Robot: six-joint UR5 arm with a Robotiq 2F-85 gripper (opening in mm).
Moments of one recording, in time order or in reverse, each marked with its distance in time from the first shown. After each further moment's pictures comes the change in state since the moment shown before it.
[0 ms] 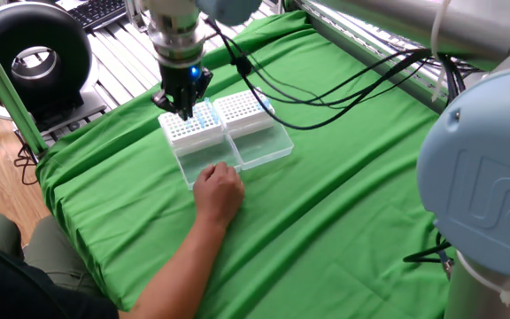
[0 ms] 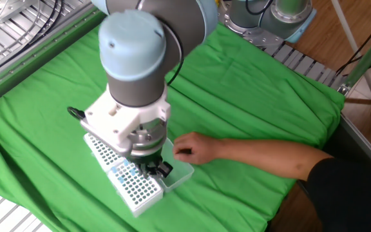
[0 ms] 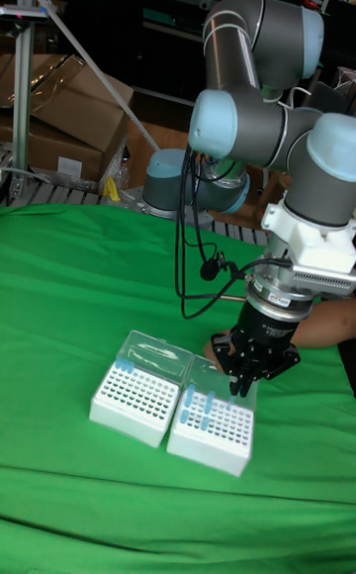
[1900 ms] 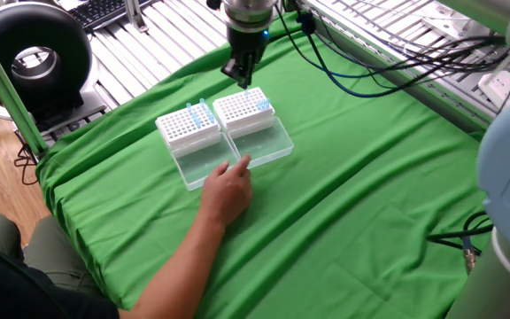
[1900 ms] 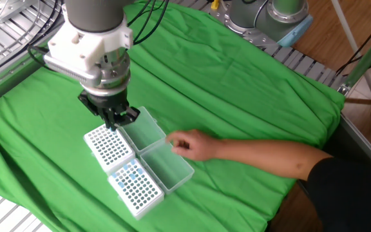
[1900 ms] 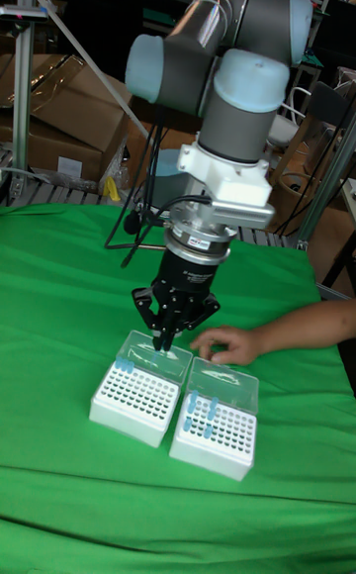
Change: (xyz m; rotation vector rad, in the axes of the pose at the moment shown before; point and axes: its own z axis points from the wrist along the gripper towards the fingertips) arm 0.037 -0.126 -0.022 0.040 -0.047 -0.214
